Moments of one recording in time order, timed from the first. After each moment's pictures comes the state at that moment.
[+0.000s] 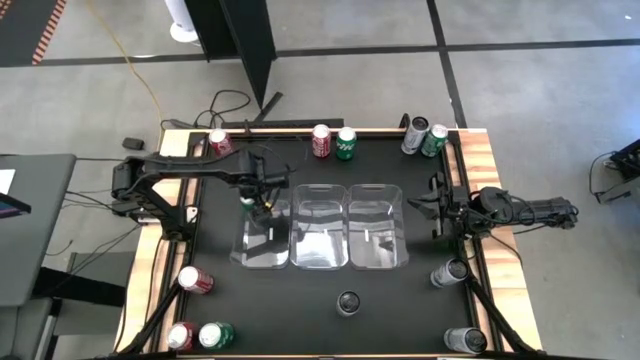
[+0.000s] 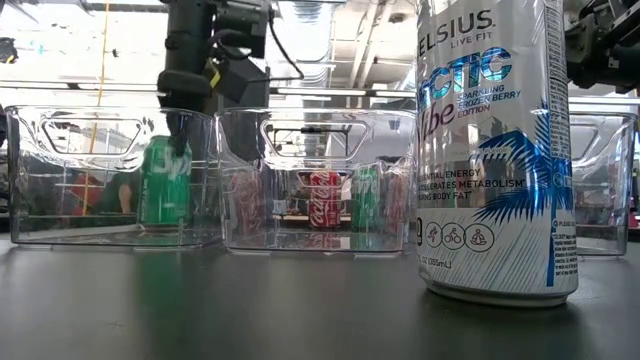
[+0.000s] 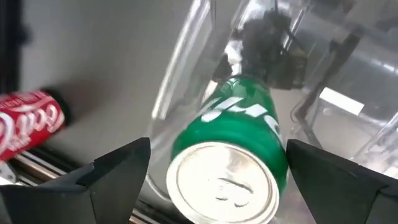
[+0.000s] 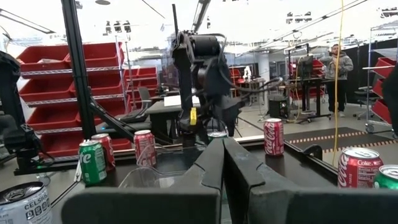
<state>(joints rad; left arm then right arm) 0.20 1.55 1.28 -1.28 -0.25 -0.21 0.08 0.01 0.05 0.19 0.18 0.05</state>
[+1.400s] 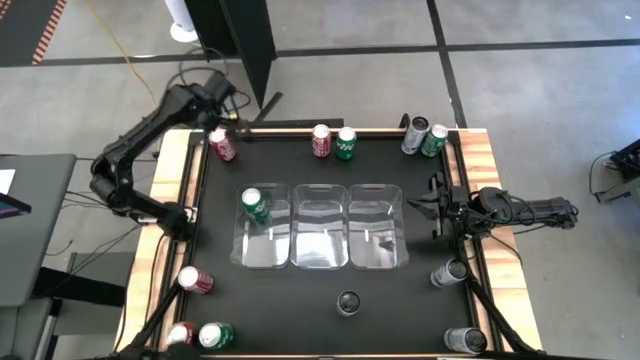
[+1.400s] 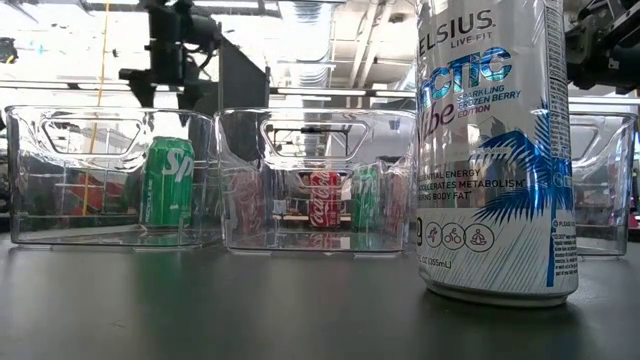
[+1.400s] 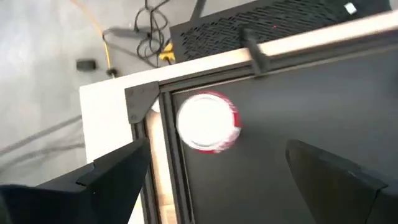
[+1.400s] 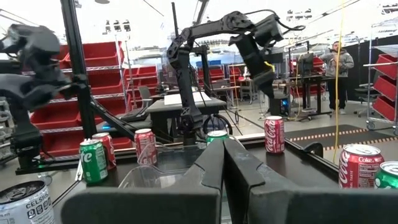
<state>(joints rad) 0.96 1.41 1.45 -1.22 -0.39 -0.35 0.08 0.01 0.05 0.19 0.18 0.06</state>
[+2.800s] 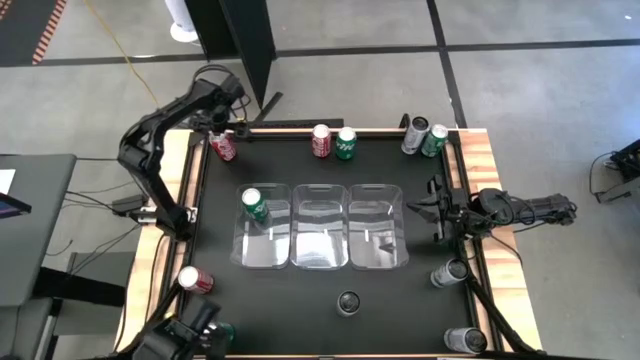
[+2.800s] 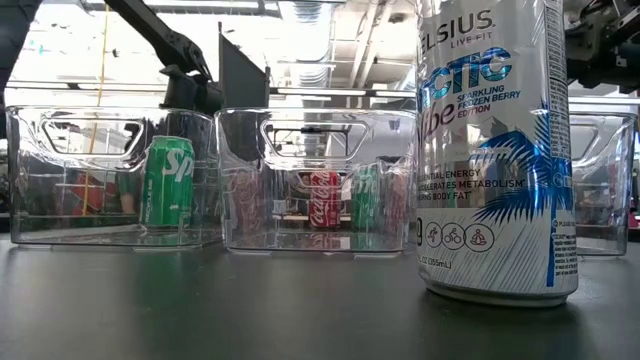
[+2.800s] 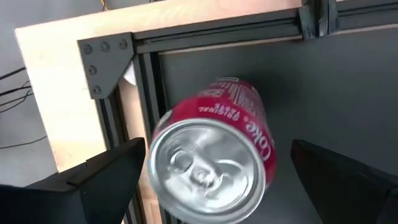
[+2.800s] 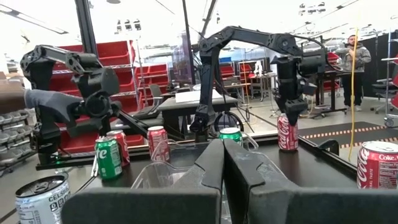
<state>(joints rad) 1.08 1.74 1.43 -1.20 -0.27 -0.36 0.12 0.01 0.05 0.18 0.18 0.08</state>
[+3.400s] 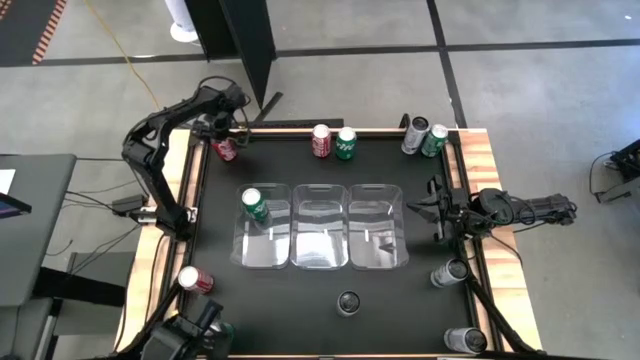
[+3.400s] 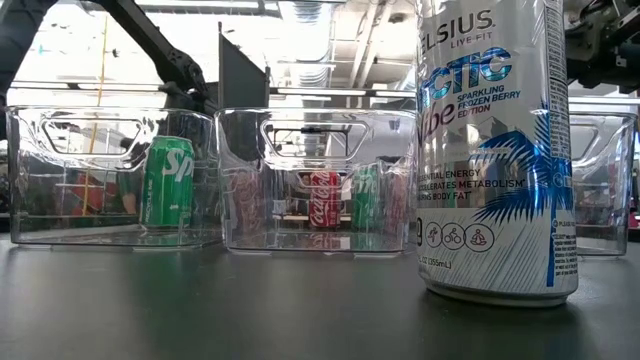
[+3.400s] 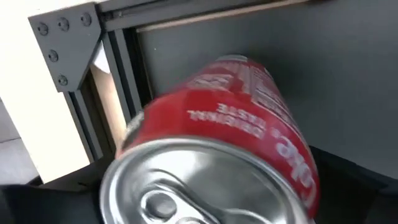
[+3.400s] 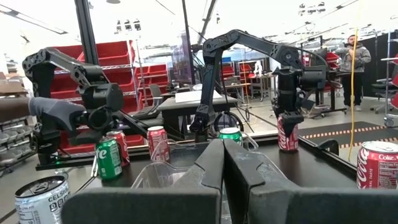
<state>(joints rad) 1.10 1.78 1.35 -1.14 -0.22 -0.31 0.12 0.01 0.05 0.18 0.18 0.08</state>
